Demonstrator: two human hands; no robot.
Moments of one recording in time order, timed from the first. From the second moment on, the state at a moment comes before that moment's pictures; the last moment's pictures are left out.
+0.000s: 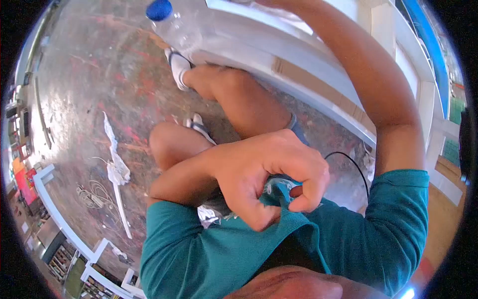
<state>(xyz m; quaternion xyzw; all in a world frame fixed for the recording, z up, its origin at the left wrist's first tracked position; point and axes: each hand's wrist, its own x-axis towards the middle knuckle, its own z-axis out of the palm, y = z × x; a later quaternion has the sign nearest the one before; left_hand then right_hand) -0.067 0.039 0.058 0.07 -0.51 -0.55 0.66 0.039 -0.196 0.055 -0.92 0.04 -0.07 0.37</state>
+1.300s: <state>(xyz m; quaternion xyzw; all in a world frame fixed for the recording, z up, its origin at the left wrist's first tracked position) -0.054 -0.027 0.000 0.53 -0.67 0.11 0.50 -0.353 -0.410 0.102 -0.97 0.21 -0.01 0.14</state>
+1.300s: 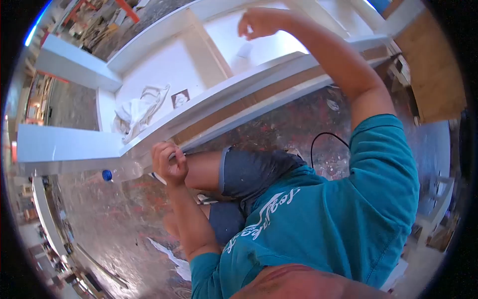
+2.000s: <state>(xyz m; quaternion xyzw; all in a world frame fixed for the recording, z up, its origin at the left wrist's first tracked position) -0.002 -0.193 0.068 0.72 -0.66 -0.20 0.00 -0.326 -0.413 0.052 -0.96 0.18 0.06 0.21</state>
